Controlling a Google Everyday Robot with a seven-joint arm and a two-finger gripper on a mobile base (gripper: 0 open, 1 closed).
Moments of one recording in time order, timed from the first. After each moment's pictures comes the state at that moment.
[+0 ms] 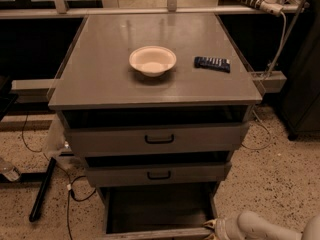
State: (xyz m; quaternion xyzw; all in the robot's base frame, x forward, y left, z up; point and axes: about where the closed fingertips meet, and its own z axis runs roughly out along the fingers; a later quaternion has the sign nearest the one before) arm 0.434 -0.231 0.152 -0.67 0.68 0.12 0.27
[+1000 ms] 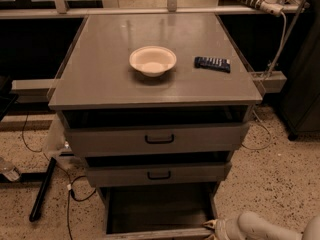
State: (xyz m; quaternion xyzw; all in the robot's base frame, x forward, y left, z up) arm 0.434 -0.231 0.152 -0.67 0.68 0.12 0.27
